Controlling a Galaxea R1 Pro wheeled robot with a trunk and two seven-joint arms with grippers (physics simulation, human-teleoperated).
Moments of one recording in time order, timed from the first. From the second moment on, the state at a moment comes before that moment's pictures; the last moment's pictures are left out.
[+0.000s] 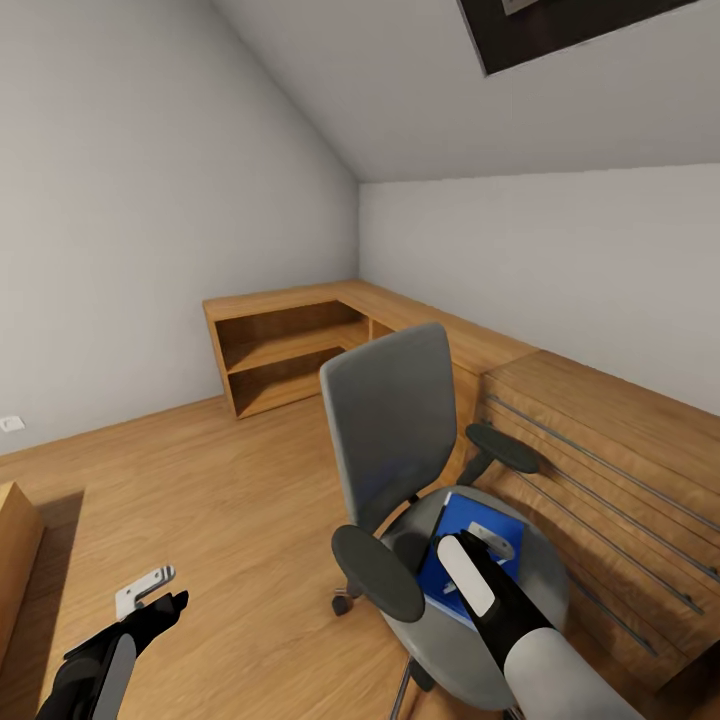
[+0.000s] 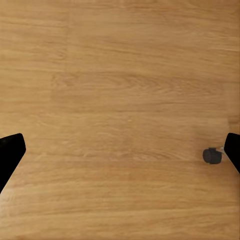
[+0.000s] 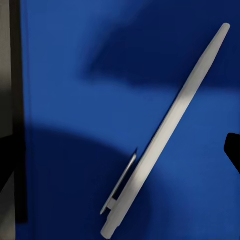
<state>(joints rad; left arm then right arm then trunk) -0.27 0.02 0.42 -1.09 0.19 0.50 0.08 -0.62 0.08 0.25 -0.77 -0.84 0.33 -0.84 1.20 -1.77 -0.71</state>
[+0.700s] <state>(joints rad) -0.27 0.02 0.42 -1.09 0.19 0.50 0.08 -0.62 0.07 0.25 -0.77 -0.84 0.33 -0.84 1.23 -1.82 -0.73</state>
